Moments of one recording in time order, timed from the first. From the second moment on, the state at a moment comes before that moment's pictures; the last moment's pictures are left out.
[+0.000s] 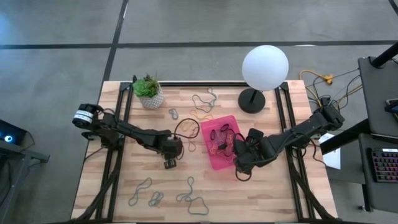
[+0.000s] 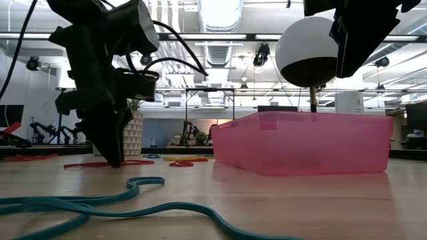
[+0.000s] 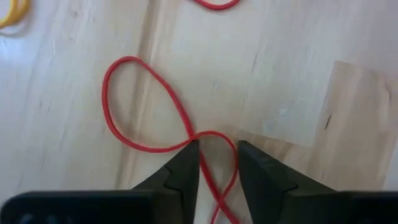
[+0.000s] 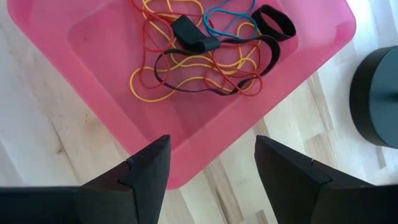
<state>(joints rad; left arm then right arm) -0.17 1.60 0.79 -0.44 -0.14 -0.40 0.44 1.58 1.26 -1.19 0.37 0.81</state>
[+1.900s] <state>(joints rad) -0.05 1.76 1.46 -0.61 0.25 -0.15 0.70 1.52 1.17 -1.23 0.33 1.14</state>
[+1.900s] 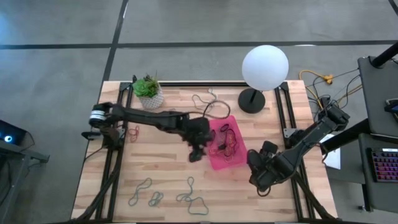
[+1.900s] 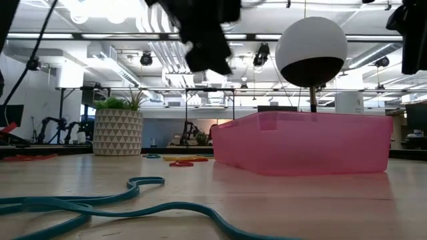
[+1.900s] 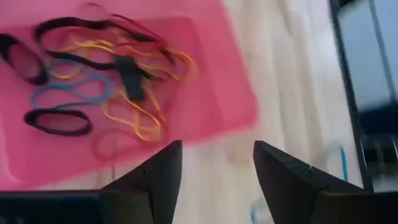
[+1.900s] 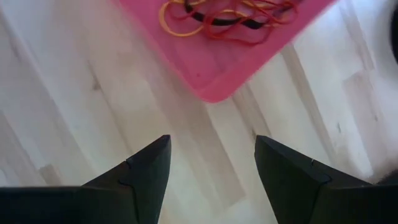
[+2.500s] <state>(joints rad) -0.38 1.55 1.19 -1.06 -0.20 -0.98 0.67 1.53 1.15 -1.17 0.35 1.01</state>
